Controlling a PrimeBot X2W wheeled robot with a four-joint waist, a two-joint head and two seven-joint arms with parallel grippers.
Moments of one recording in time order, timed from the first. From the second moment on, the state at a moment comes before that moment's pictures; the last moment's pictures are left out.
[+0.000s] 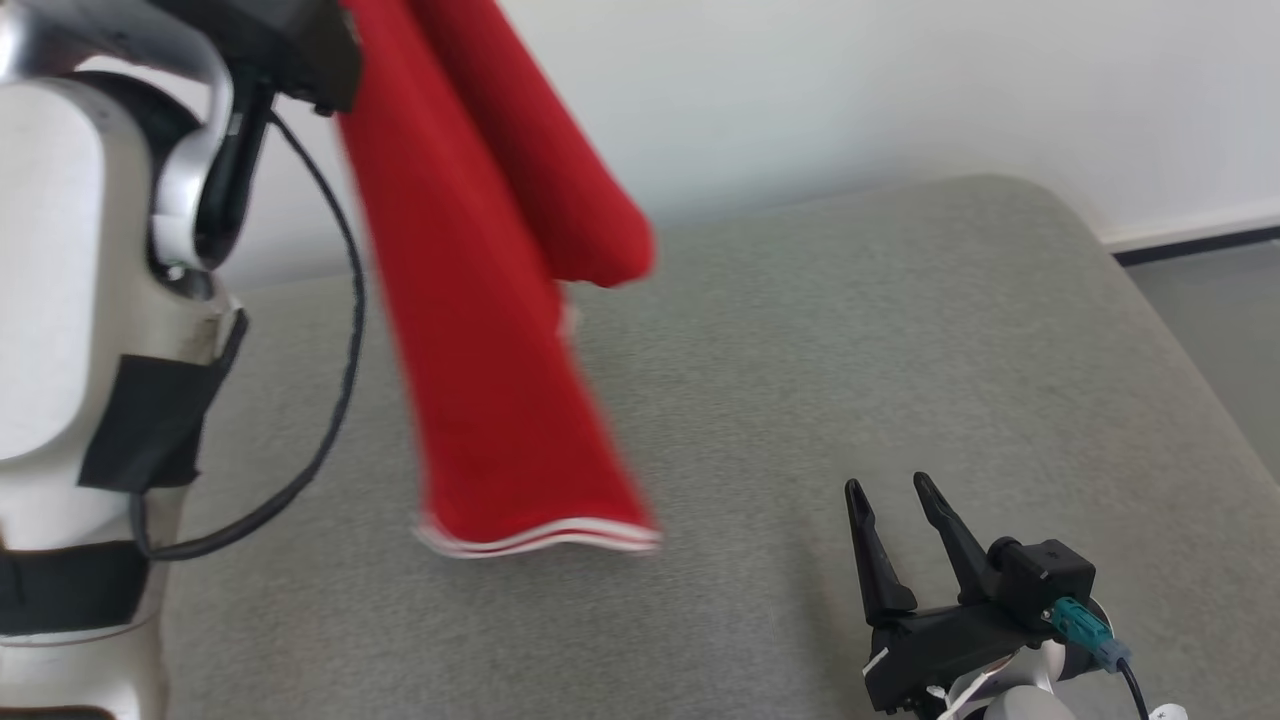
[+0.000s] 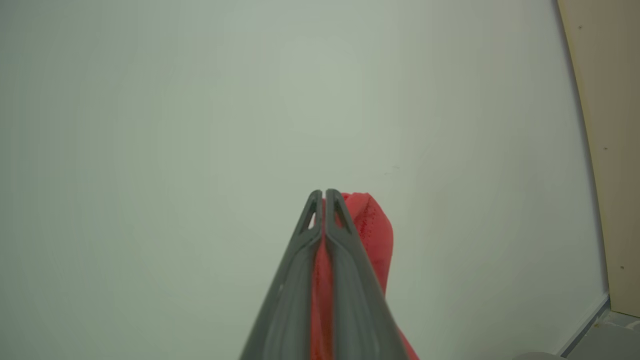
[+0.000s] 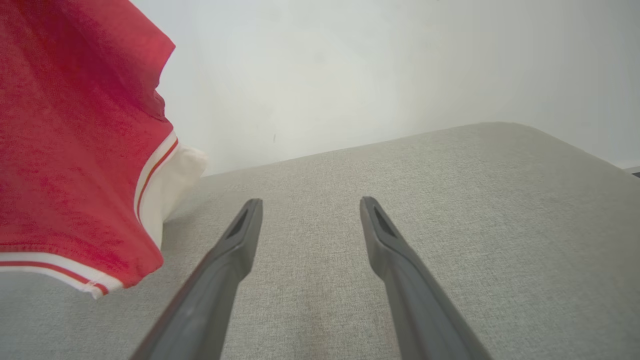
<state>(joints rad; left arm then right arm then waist) -1.12 0.28 -0.28 0.21 -0.36 -0.07 0.18 -0.20 -0.05 0.16 0.40 0.26 0.13 -0.23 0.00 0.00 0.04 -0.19</state>
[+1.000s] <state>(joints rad) -0.55 0.10 -0.42 0.65 -0.50 -0.11 -0.03 -0.25 -0.05 0.18 0.42 0.27 0.13 -0.24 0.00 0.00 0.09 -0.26</state>
